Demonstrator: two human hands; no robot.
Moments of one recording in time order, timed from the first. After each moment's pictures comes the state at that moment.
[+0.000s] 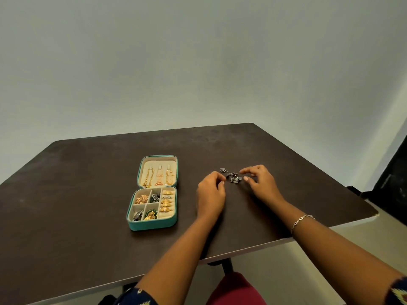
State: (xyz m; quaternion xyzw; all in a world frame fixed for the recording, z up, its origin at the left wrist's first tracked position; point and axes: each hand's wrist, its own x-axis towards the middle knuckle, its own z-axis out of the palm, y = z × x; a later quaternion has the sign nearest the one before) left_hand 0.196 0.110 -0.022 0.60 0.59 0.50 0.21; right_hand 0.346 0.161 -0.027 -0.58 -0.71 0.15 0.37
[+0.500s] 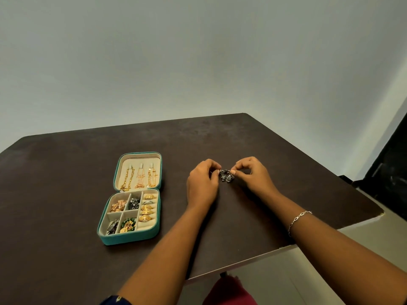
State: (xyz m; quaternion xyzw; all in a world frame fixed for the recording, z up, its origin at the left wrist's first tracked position) left_hand 0.203 0.155 -0.029 0.63 0.57 0.49 0.18; right_hand 0.348 0.184 -0.029 -0.57 -0.68 0.21 0.41
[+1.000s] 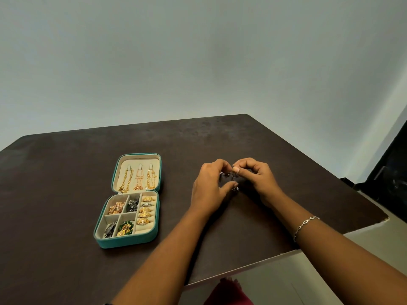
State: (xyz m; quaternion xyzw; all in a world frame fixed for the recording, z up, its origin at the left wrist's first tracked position) left_hand 0.206 0.146 -0.025 0.72 0.52 0.42 0.17; right_hand 0.352 0.174 -0.024 -0.42 -0.64 0.39 0.52
